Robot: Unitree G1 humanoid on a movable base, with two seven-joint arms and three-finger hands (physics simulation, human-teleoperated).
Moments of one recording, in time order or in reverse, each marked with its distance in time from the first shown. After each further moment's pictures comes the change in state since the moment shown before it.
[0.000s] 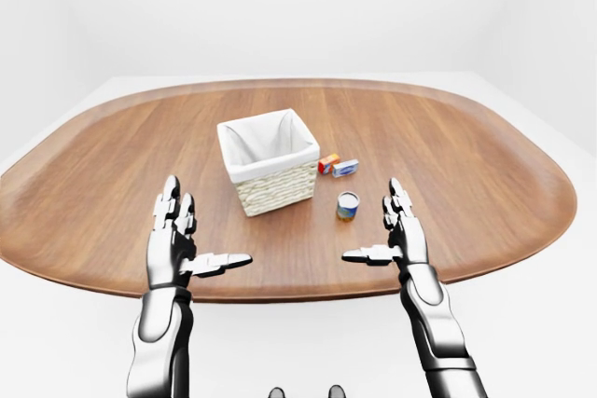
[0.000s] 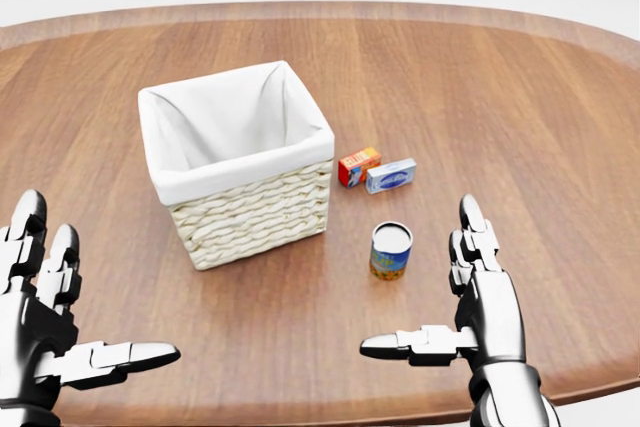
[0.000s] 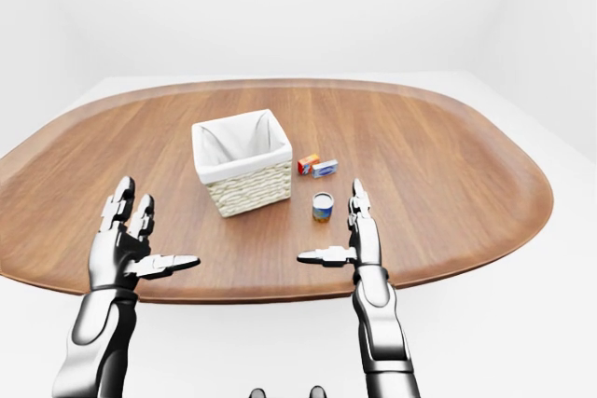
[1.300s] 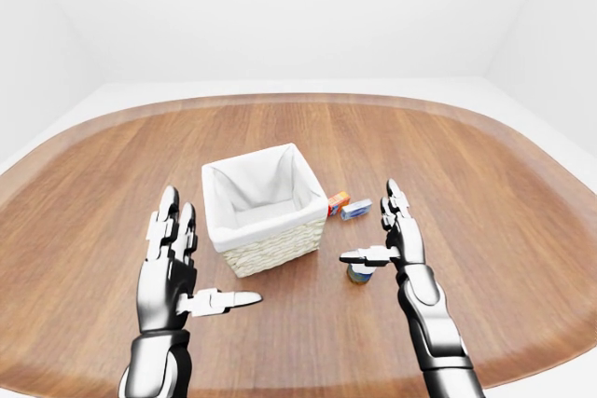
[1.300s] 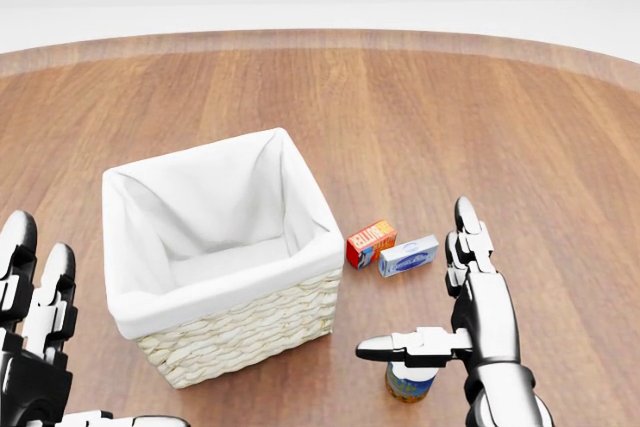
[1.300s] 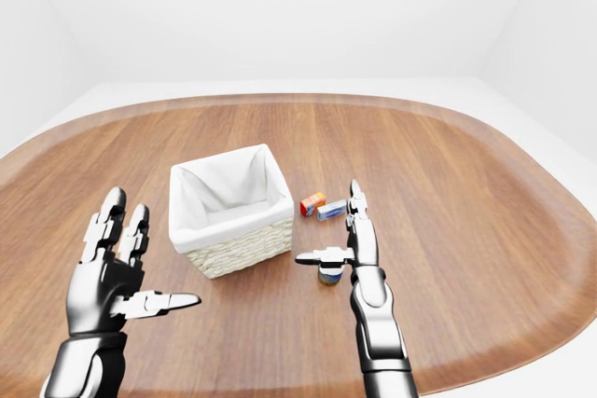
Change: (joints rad) left arm 0.267 -0.074 -0.090 -0.284 0.050 -0.074 -0.059; right arm -0.005 0.004 0.010 0.029 -0.016 -0.021 -0.006
